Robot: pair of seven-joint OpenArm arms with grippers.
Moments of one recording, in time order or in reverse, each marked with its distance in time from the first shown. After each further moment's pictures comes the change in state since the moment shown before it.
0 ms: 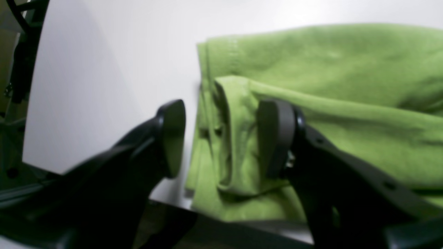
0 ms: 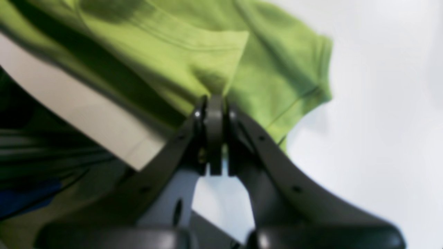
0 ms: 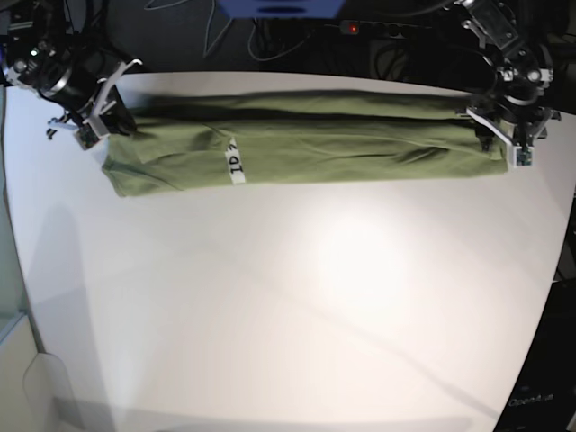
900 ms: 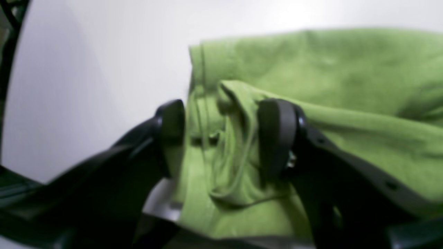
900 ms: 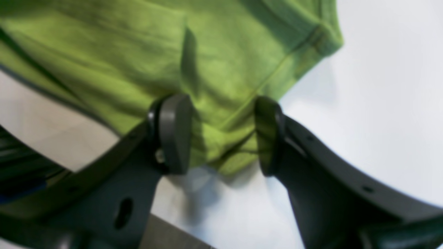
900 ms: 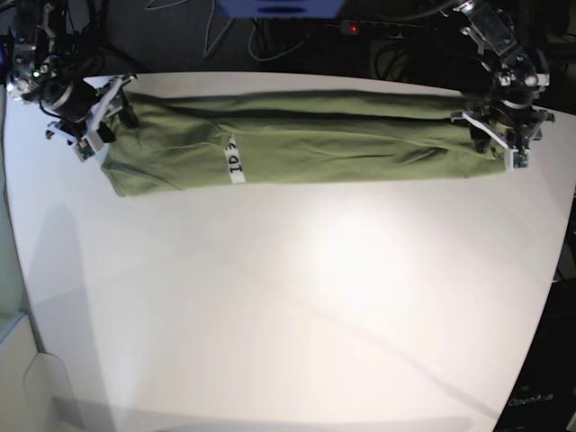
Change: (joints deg) left arm -1.7 -0.1 0.0 -3.6 -0.3 0.0 0.0; right arm 7.9 -1.1 -0.2 -11.9 0.4 0.0 -6.1
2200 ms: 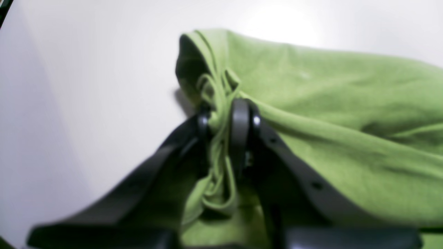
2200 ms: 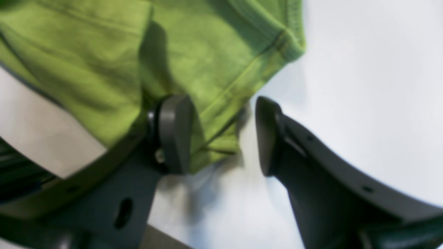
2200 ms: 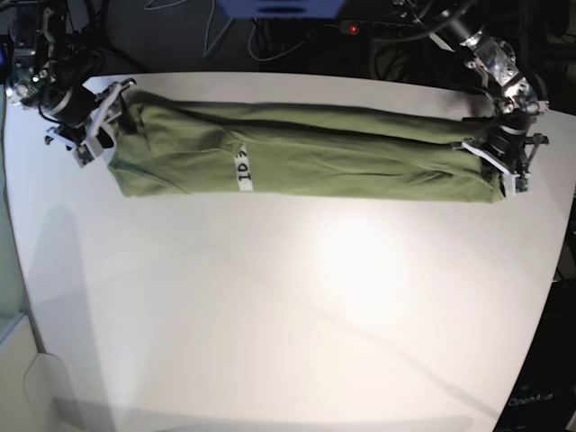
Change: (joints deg) left arm -8.9 -0.6 -3.9 -10.2 3.2 -0.3 -2.9; right arm 1.2 0.1 0.0 -0.1 -0.2 0.0 -0.2
